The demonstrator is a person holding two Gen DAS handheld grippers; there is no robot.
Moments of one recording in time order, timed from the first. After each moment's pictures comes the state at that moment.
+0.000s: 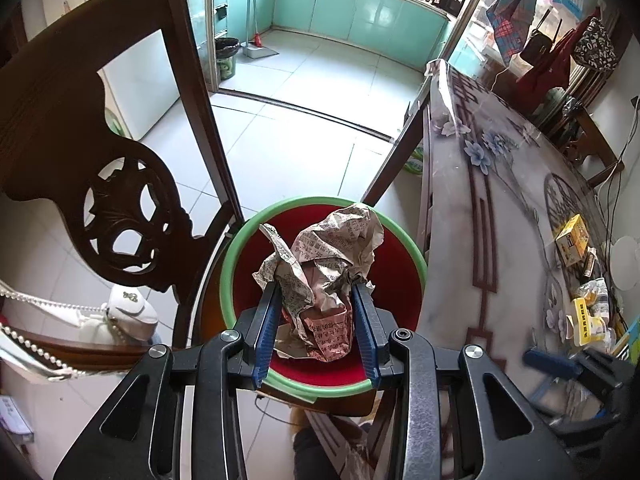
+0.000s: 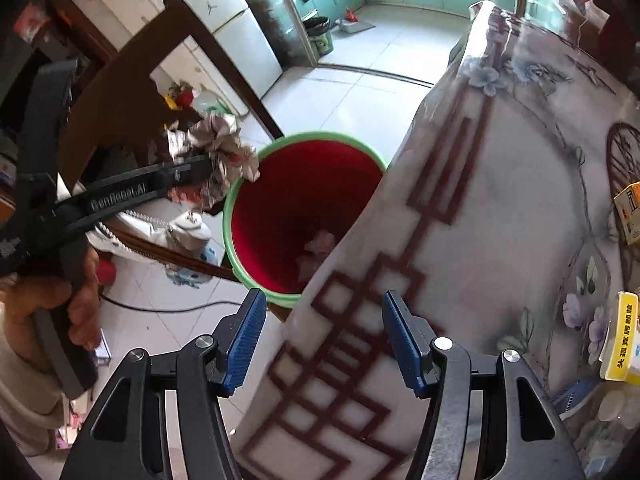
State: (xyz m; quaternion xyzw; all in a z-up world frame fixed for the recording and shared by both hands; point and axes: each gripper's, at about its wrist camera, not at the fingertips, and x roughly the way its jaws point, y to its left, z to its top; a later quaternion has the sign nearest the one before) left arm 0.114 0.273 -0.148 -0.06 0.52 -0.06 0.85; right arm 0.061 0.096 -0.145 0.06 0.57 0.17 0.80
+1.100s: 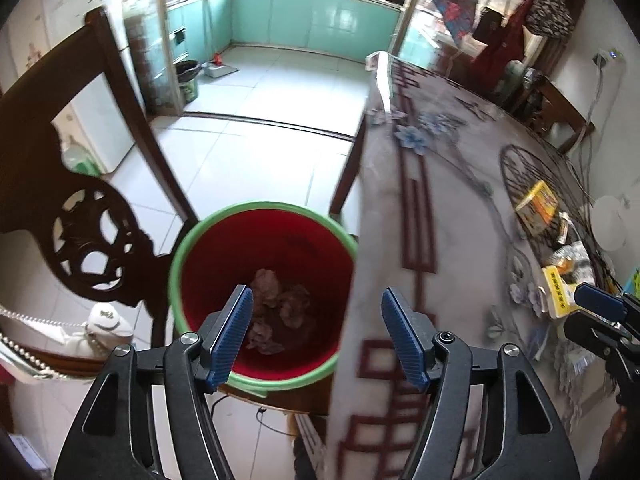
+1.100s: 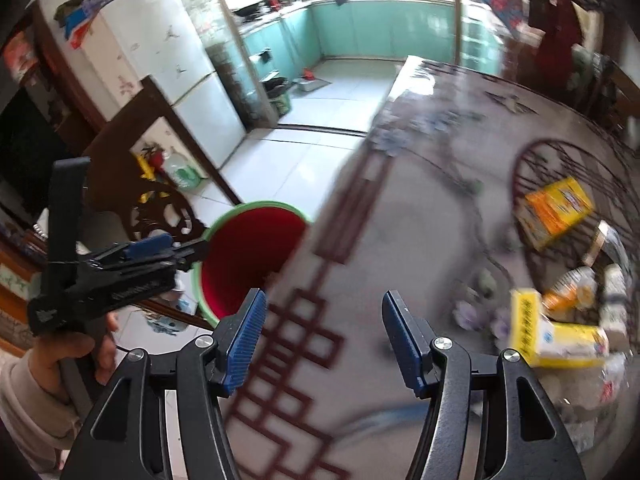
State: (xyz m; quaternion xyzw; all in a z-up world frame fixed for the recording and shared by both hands) left arm 0.090 0.203 -0.128 -0.02 0.50 -0.12 0.86; right arm 0.021 0.006 -0.085 0.08 0.50 0.08 0.86
